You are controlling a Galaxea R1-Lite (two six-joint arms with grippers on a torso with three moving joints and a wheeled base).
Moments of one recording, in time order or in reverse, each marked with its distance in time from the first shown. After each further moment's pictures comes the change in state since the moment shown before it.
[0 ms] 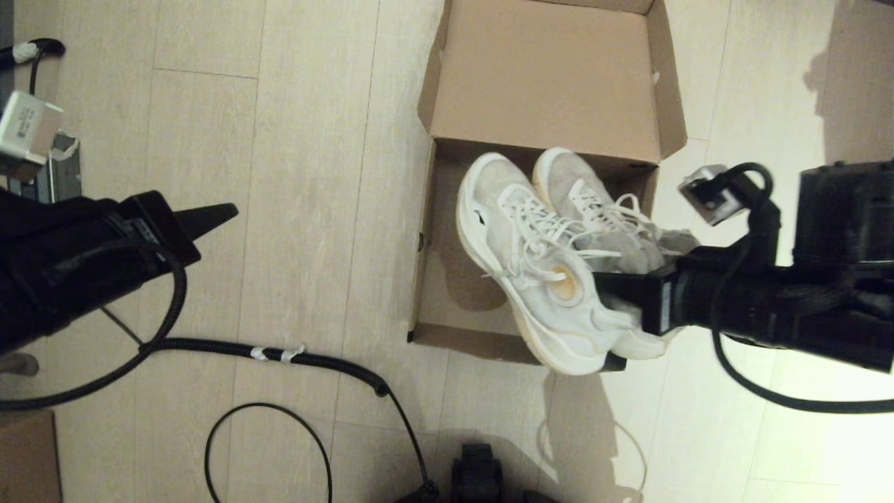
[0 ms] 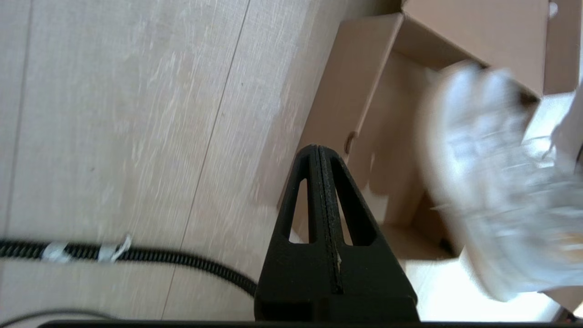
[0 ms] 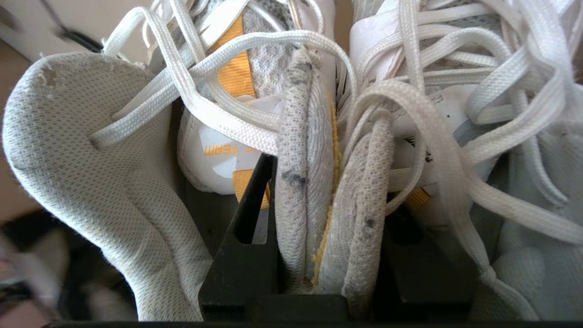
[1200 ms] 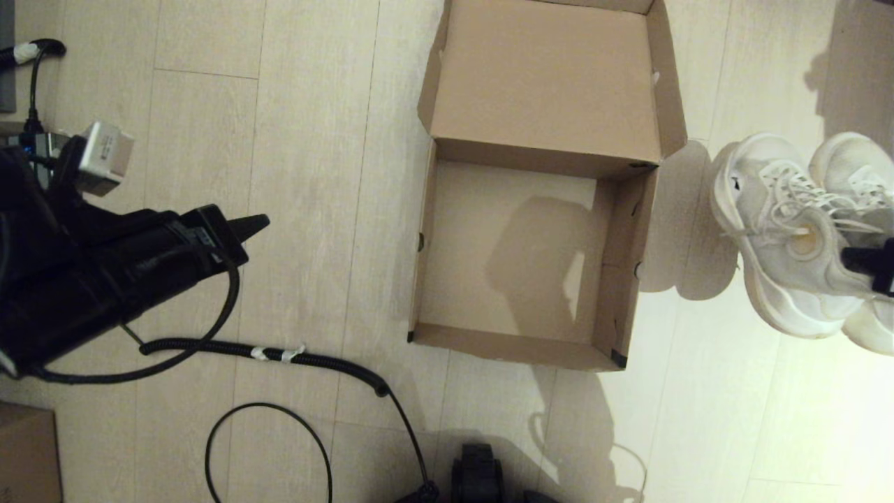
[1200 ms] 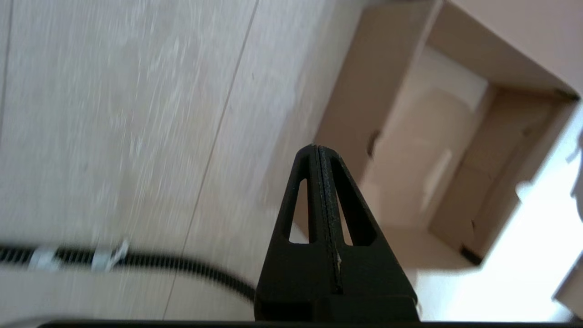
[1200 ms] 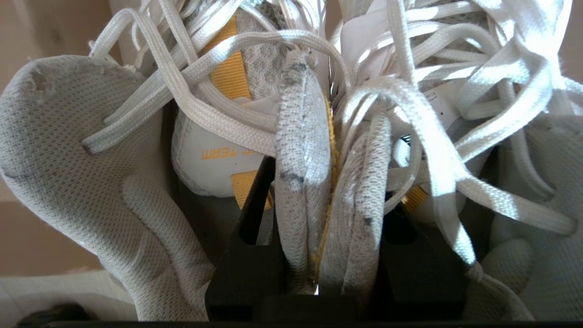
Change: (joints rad) left arm 0.012 0.174 0.009 -0.165 -0.011 -0.003; right arm -0.822 -0.095 0.010 0.109 0.062 -0.089
